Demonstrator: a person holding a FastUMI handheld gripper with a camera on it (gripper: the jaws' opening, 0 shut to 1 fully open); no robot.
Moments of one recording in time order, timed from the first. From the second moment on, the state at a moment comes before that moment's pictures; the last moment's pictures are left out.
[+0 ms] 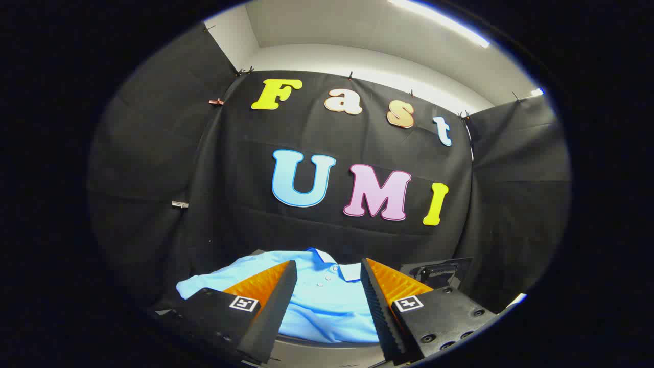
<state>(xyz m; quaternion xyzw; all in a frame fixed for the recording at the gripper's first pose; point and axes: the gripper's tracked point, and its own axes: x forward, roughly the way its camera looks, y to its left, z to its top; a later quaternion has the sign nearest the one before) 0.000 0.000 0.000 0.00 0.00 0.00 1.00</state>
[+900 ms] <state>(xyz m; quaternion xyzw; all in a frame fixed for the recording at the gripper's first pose) -0.009 0.027 -0.001 -0.01 0.00 0.04 1.00</state>
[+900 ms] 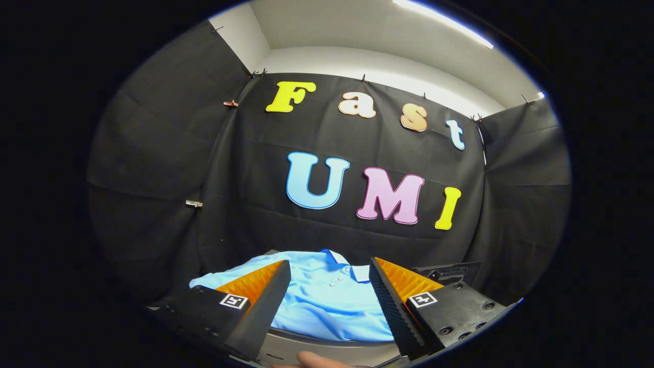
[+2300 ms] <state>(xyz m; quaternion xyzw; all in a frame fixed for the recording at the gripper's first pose) 0.095 0.027 -0.137 0.05 0.35 0.07 0.93</state>
